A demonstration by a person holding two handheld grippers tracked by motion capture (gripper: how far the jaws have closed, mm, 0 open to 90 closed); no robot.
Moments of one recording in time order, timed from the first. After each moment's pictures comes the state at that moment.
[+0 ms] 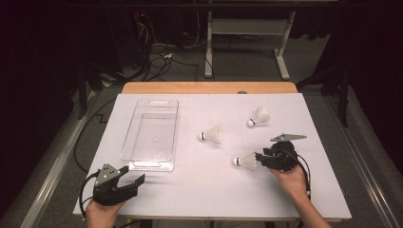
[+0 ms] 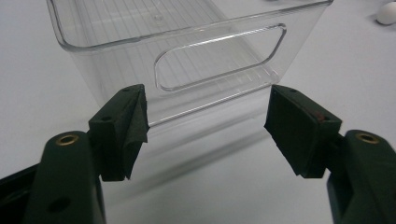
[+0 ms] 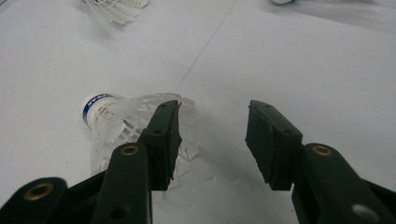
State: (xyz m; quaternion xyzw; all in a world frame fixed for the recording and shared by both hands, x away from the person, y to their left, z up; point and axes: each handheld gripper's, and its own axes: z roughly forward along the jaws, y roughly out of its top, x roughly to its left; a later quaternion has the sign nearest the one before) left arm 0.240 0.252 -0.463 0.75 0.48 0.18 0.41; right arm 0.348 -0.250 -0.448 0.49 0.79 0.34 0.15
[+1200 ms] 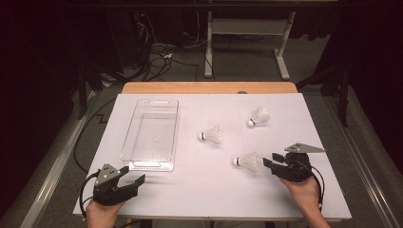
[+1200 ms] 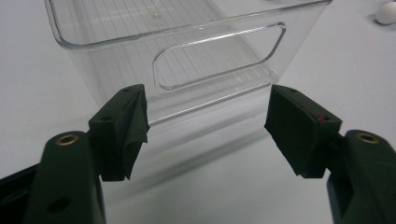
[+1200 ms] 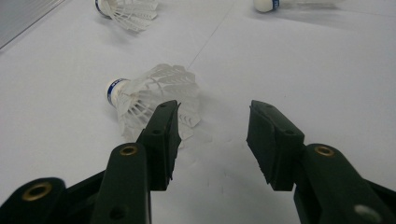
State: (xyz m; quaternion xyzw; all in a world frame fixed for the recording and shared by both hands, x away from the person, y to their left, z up) left arm 0.240 0.252 -0.463 0.75 0.48 0.18 0.41; right arm 0.309 -0.272 -0.442 0.49 0.77 0.38 0.16
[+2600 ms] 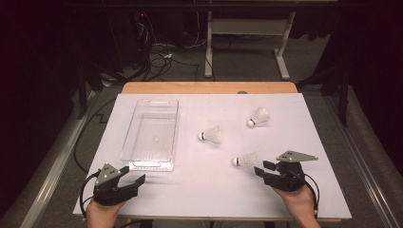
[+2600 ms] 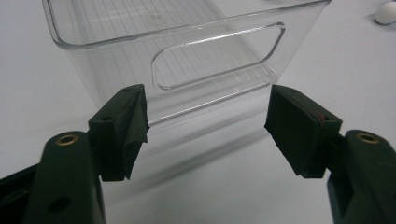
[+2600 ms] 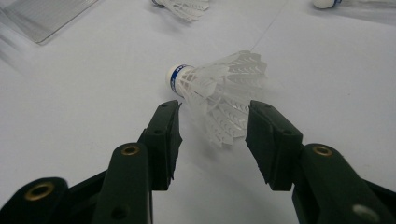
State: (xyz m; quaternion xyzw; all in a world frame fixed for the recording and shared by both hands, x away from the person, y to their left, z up) left arm 0.241 0.251 -0.464 0.75 0.48 0.18 0.41; right arm 0.286 -0.247 -0.439 0.45 0.79 0.39 0.14
